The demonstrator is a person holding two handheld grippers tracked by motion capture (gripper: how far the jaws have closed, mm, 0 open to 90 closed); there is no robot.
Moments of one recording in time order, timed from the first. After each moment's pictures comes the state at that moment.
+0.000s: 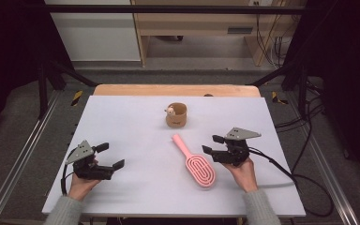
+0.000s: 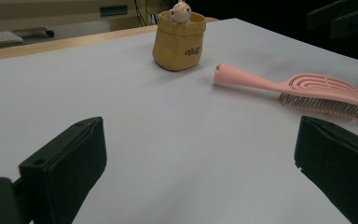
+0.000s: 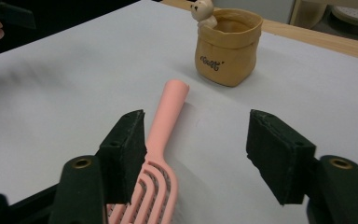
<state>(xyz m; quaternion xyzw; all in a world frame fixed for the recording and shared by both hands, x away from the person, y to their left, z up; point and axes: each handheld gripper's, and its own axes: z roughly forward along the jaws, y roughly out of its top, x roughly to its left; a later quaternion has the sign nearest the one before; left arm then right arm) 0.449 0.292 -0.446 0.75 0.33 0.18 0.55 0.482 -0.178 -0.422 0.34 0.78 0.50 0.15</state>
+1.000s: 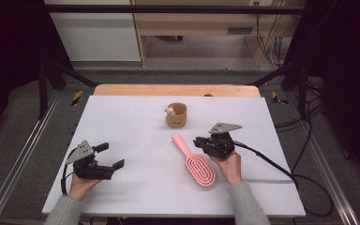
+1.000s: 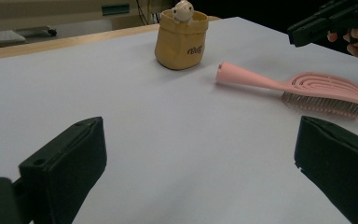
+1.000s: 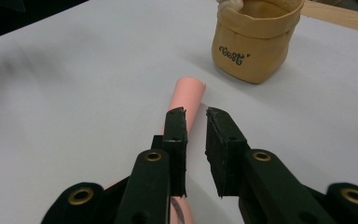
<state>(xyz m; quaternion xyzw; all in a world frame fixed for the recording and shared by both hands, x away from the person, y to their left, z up) 0.449 0.292 -0.447 0.75 0.33 0.18 0.54 0.510 -0.144 -0.431 0.34 0.80 0.47 0.12</state>
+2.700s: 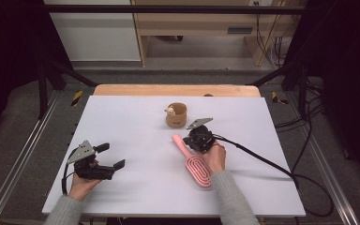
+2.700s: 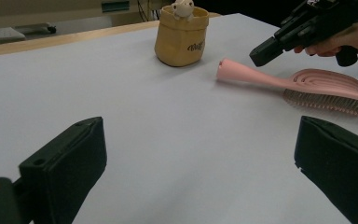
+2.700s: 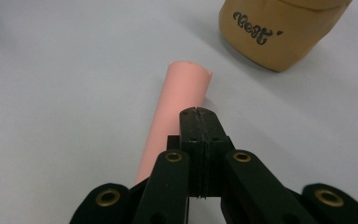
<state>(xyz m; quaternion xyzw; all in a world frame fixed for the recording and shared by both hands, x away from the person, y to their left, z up) 0.450 0.290 -0.448 0.75 0.33 0.18 0.54 0.544 -0.090 -0.448 0.34 0.86 0.36 0.13</state>
